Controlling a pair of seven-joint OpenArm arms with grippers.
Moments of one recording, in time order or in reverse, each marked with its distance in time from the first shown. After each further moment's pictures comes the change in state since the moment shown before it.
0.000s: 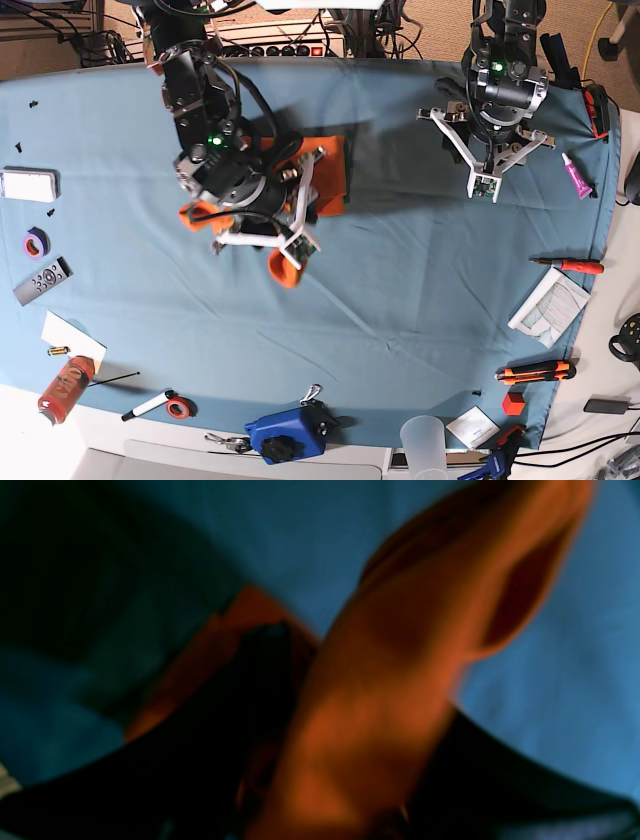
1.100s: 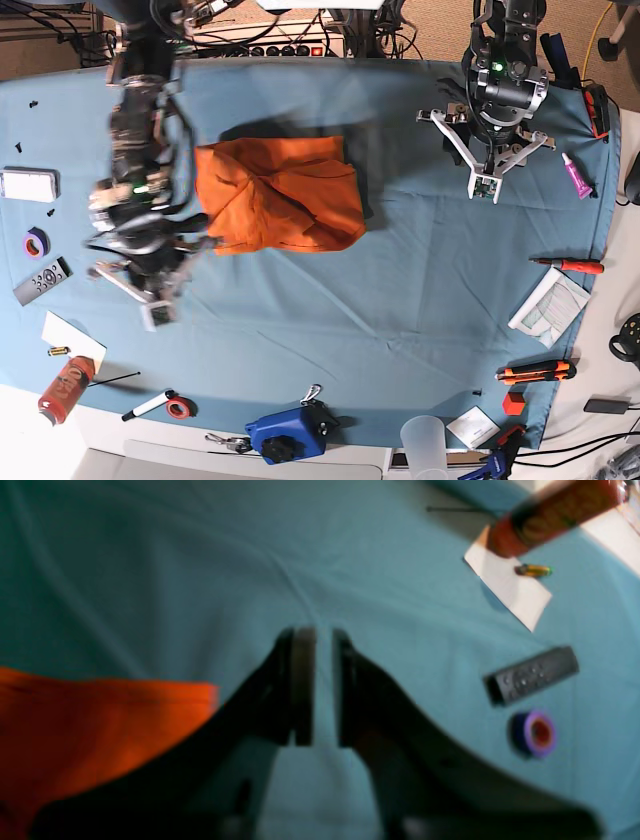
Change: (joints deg) left arm 0.0 0.0 0.0 0.0 0.0 0.0 -0.6; right arm 5.3 3.8 23.6 -6.8 -6.4 -3.2 5.5
